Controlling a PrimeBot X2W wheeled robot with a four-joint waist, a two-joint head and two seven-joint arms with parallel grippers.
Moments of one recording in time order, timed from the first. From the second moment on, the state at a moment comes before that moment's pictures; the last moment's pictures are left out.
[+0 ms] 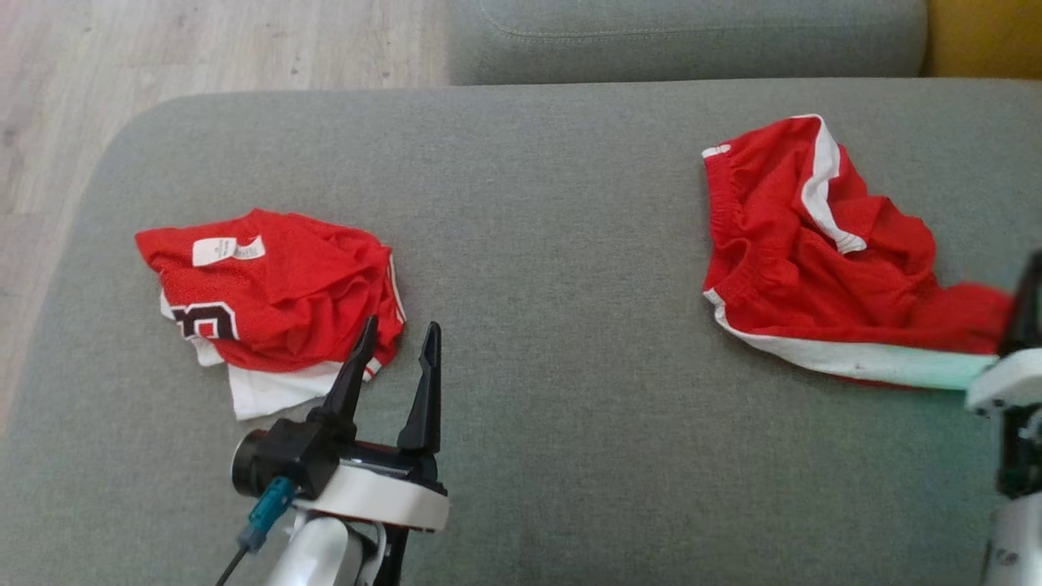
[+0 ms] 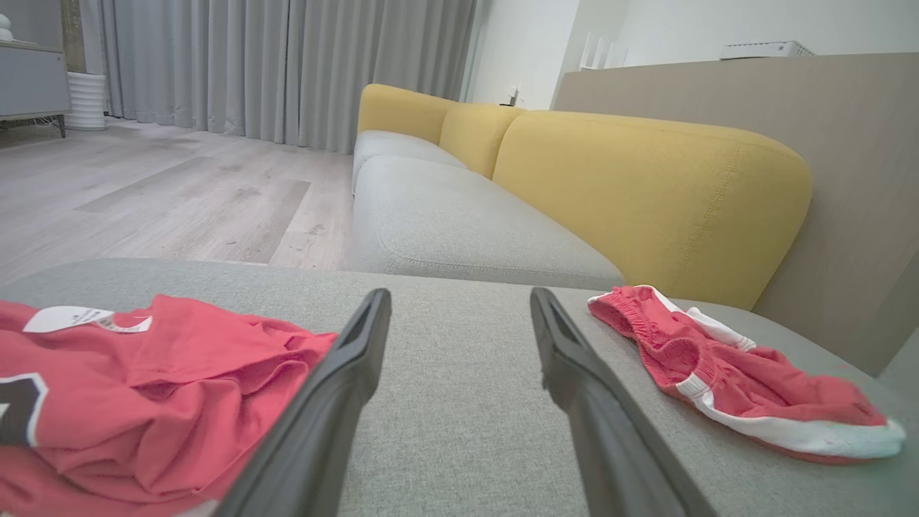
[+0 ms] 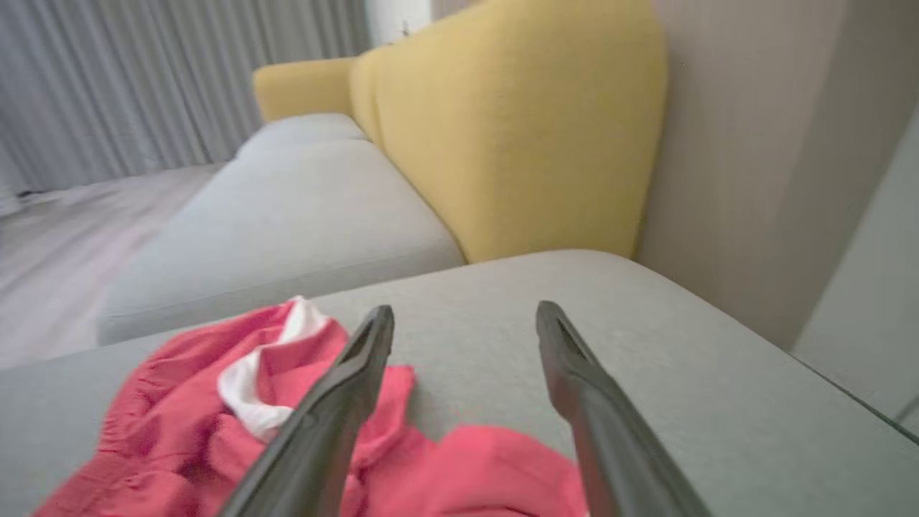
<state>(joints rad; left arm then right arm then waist) -0.14 0.05 -0.36 0.25 -0.33 -0.04 -0.25 -0.30 -0.04 -0.51 0.37 -0.05 0.12 -0.05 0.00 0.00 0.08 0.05</state>
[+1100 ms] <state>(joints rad) -0.16 0.05 -0.39 0.25 -0.33 -0.04 -0.25 -0.33 -0.05 -0.06 0.64 -0.18 0.12 0.01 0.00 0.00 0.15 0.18</state>
